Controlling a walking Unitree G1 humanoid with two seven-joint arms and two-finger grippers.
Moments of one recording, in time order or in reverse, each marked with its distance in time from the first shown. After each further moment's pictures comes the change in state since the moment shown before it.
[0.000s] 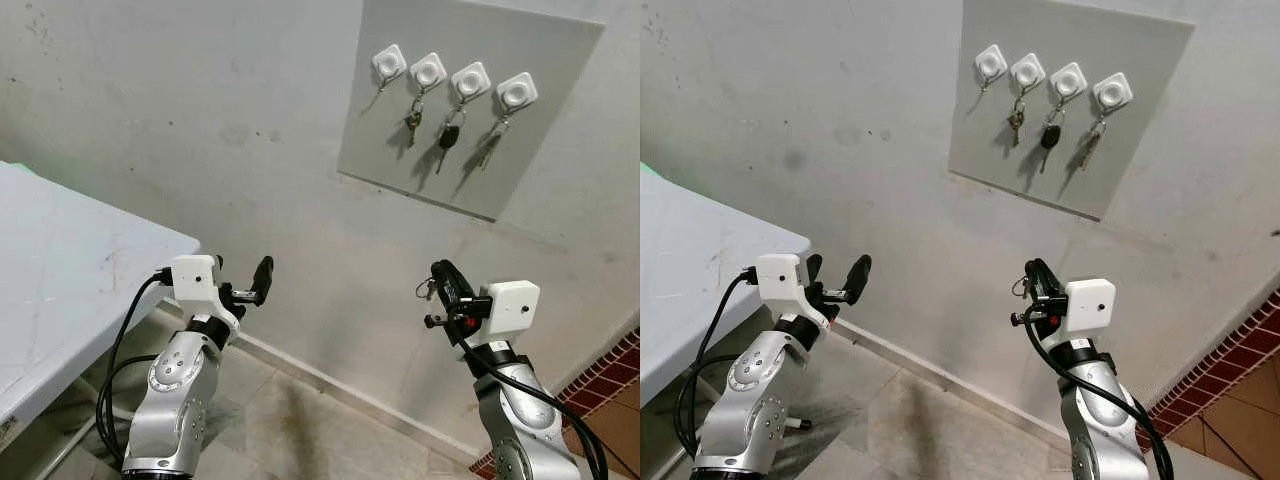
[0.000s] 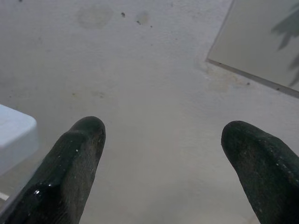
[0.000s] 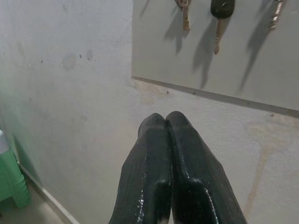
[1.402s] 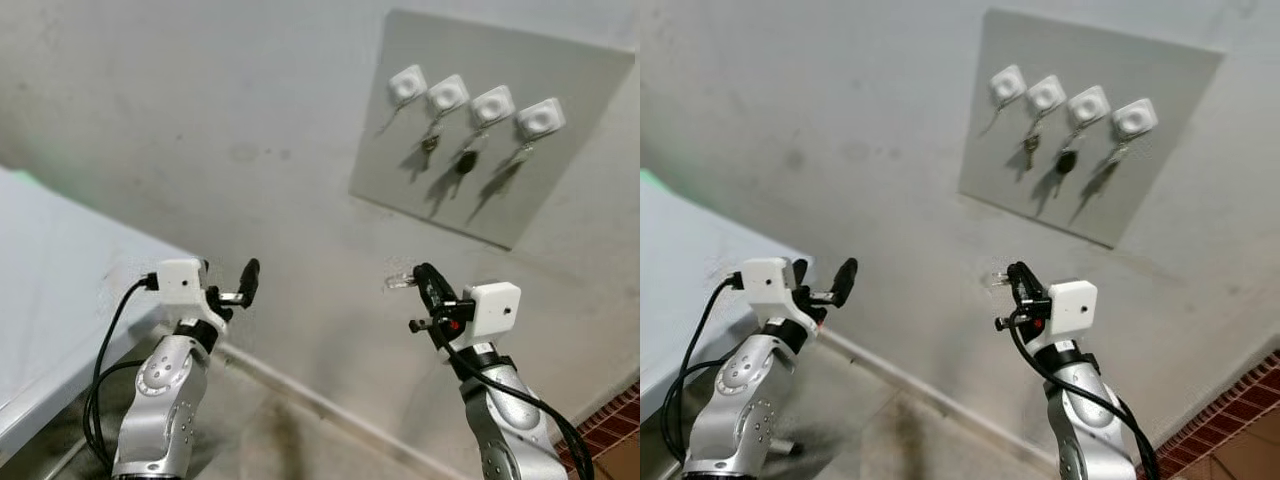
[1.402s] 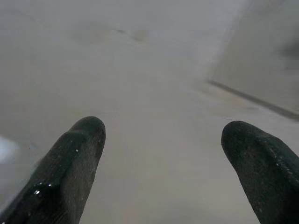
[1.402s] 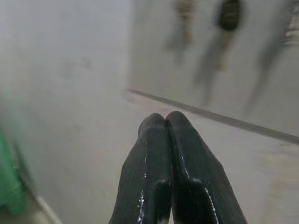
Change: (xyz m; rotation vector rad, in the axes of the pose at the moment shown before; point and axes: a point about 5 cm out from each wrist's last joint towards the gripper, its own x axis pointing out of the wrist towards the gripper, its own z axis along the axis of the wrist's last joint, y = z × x) left arm 0.001 -0.010 -0.004 -0.034 0.006 -0.015; right arm -0.003 0.001 -0.003 0.001 0.020 0.014
